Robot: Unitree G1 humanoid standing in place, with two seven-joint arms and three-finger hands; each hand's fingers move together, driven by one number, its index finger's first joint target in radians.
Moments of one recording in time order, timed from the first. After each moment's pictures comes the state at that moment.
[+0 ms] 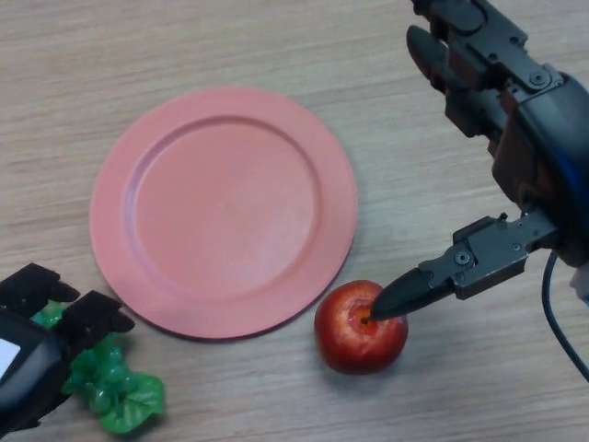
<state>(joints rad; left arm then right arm) 0.17 0.40 0.44 0.00 1.19 -0.86 0.17 -0.31 -0.21 0.10 -0.87 -0.03 0.76 0.24</state>
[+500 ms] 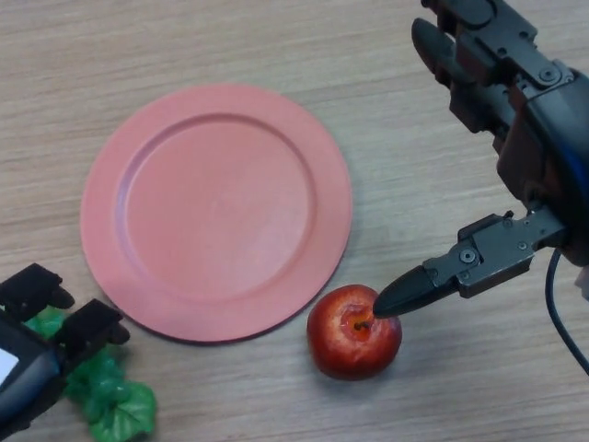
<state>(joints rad) 0.19 0.47 0.42 -0.07 1.10 -0.93 0.15 -0.32 -0.22 0.09 -0.90 0.00 0.77 0.22</state>
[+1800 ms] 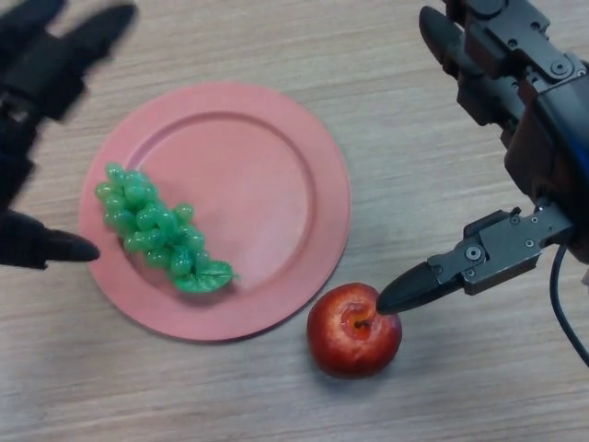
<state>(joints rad) -0.14 0.44 0.37 -0.51 0.29 -0.27 -0.24 -0.32 -0.22 0.08 -0.91 -0.02 0.77 0.22</state>
